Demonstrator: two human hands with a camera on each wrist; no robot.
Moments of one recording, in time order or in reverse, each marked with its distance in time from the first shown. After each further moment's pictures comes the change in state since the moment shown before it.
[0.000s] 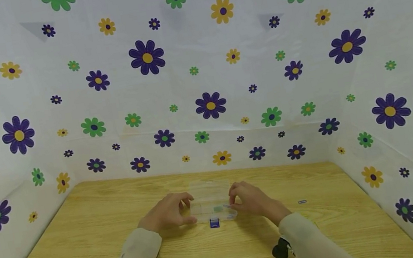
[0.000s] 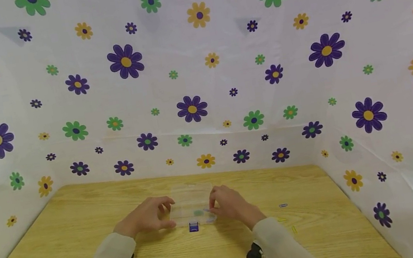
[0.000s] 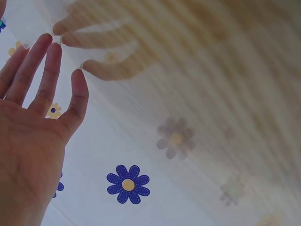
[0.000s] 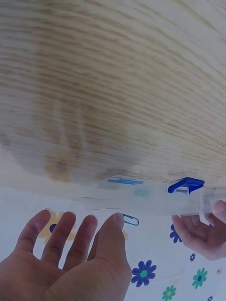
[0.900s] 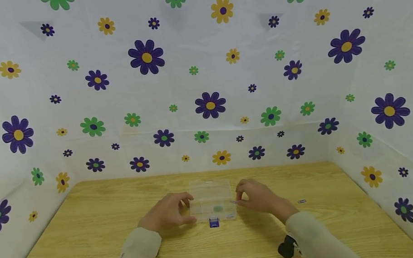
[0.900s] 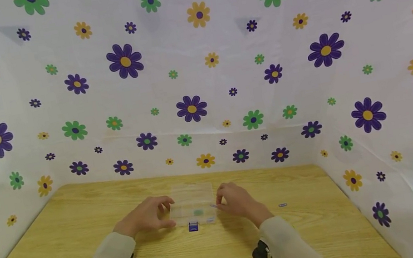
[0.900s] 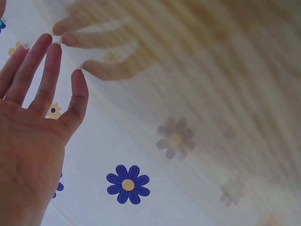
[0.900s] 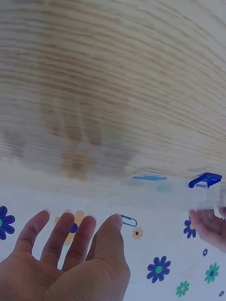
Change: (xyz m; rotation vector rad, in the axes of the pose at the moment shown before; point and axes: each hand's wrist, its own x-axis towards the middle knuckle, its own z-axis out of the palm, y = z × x) left_hand 0.002 -0.002 0.003 0.011 0.001 -0.006; right_hand -0.011 0.018 -0.008 -0.062 0.050 -0.034
